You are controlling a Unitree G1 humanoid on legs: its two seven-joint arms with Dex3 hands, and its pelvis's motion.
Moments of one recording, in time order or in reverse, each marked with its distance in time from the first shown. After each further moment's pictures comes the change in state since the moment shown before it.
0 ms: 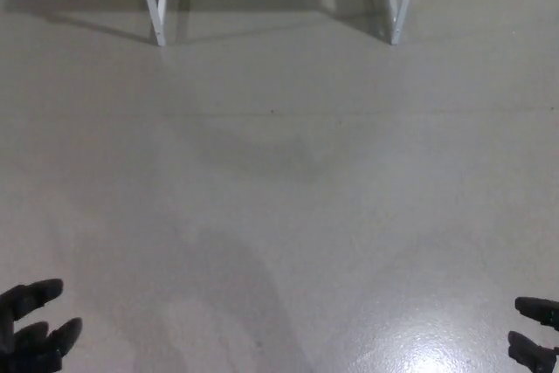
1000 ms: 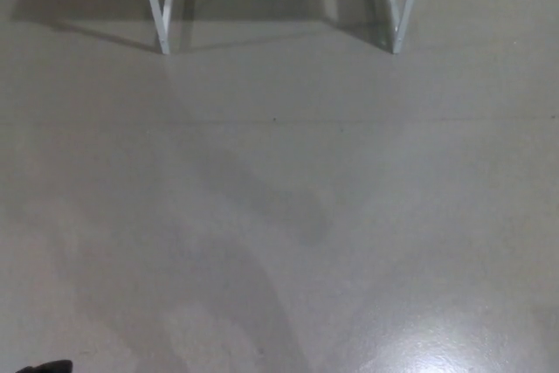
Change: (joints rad) left_arm 0.177 -0.004 -0.045 -0.010 -0.048 -0.004 -0.068; right_arm 0.183 -0.007 0.039 0.115 0.006 -0.160 0.021
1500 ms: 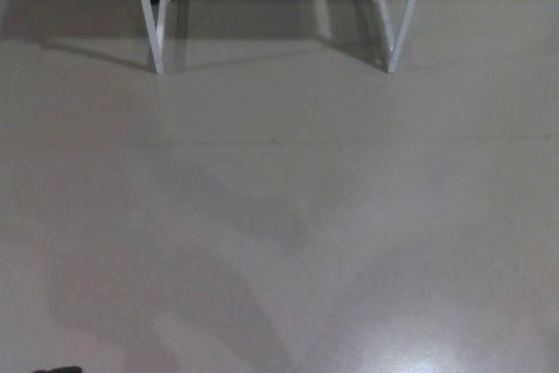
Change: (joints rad) left_arm 0.006 0.029 -0.073 -0.005 0.025 -0.022 0.019; right_arm 0.005 -0.011 0.029 0.019 -0.008 -0.031 -0.016
